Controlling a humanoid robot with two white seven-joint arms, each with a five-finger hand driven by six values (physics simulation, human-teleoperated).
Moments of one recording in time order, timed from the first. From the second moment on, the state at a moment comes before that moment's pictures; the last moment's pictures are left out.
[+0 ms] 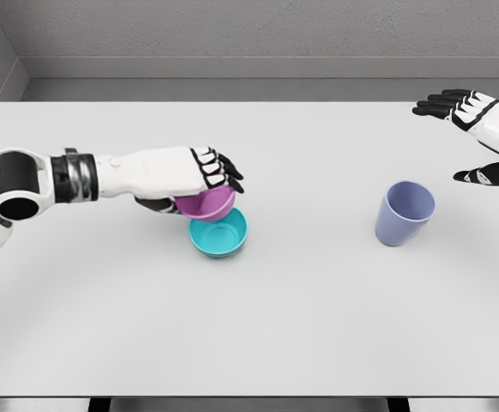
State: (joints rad) left arm -0.73 0.68 -0.78 -1.55 -0.46 -0.61 -0.48; right arm -0.27 -1.06 0.28 -1.62 0.17 -0.61 0.15
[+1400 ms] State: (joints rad) left arm -0.75 0.80 -0.79 -1.54 -0.39 -0.61 -0.47; right arm -0.26 -1.08 0.26 -1.65 0.17 -0.61 0.15
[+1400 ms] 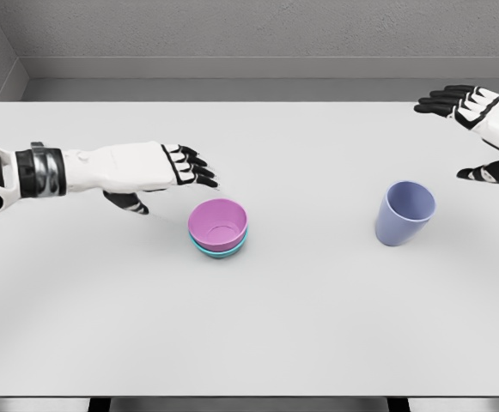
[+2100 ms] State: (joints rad) left arm -0.73 0.87 -0.71 -1.31 -0.38 -0.61 -0.48; right arm -0.56 -1.05 0.31 -1.56 0.34 -0.61 0.61
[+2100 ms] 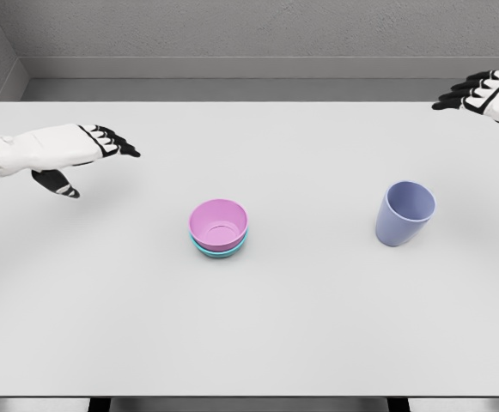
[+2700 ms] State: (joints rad) left arm -0.68 0.86 -0.65 -1.31 -0.38 -0.61 -0.48; right arm -0.55 -1.04 0.42 -1.65 0.39 -0.61 0.61
